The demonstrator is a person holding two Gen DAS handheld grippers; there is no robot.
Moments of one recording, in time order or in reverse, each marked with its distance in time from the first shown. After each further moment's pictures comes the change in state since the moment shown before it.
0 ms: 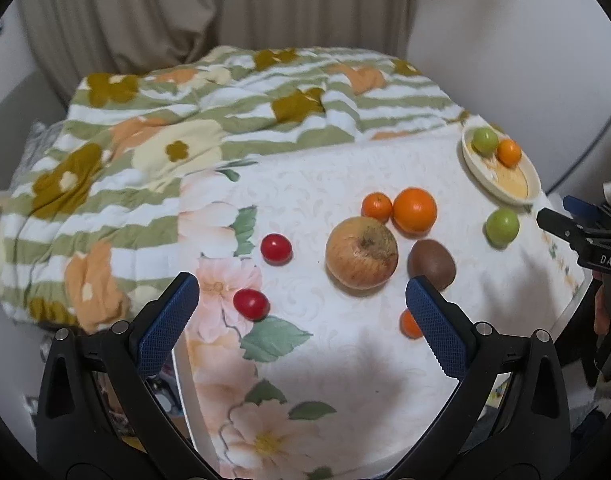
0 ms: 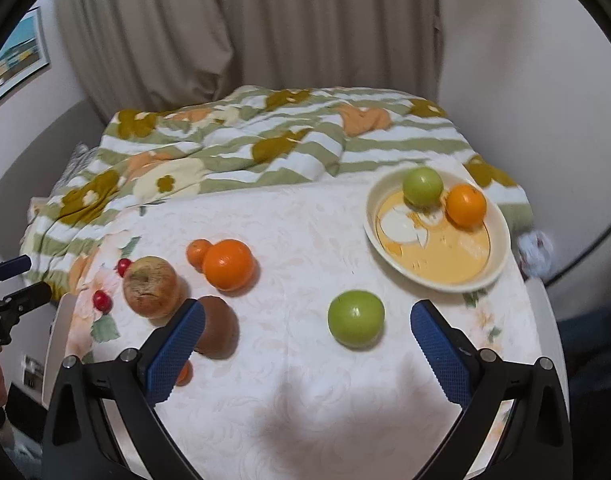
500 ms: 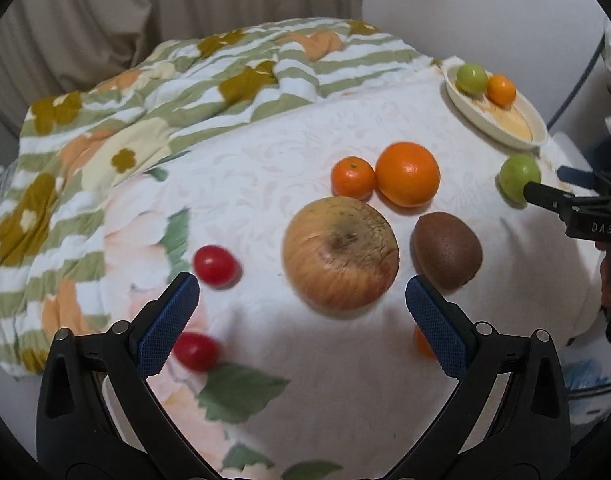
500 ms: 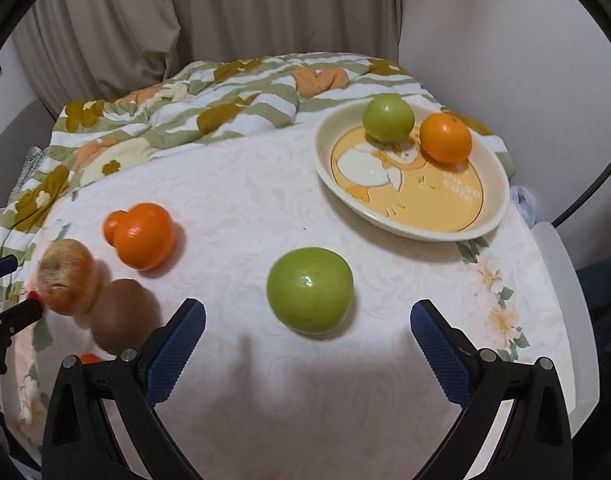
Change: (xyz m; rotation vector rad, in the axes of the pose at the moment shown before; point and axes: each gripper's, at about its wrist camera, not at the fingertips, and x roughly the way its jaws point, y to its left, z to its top) left arm 0.092 -0.040 -0.001 0.185 0.068 -0.054; right arm 0.069 -0.028 -0.026 0.083 0.088 -0.119
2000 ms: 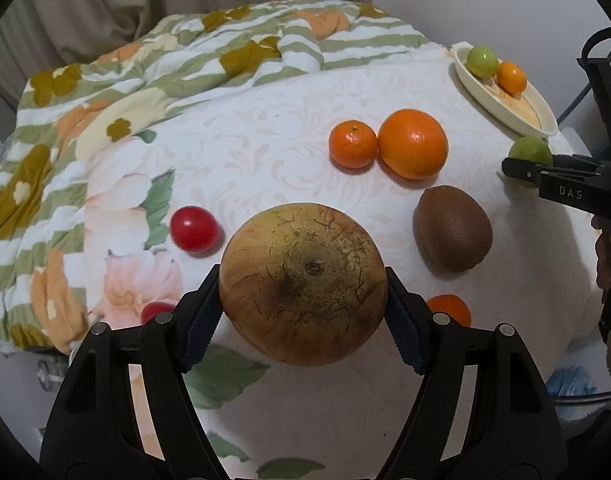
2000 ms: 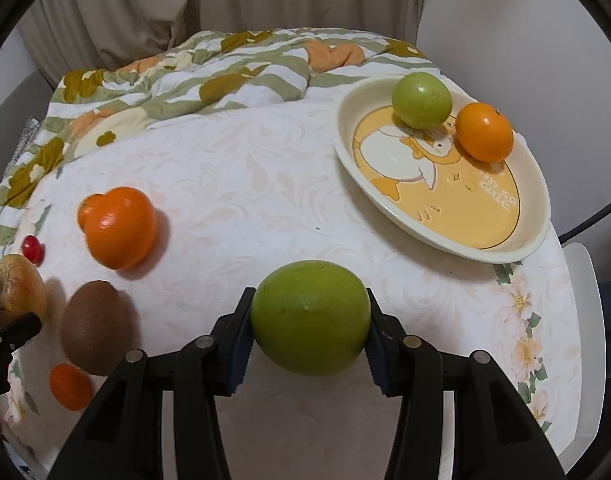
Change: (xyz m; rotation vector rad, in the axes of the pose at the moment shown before) left arm 0.008 0.001 -0.017 -0.072 0.060 -0.012; right arm 0.032 0.011 0.015 -0.063 0.089 0.008
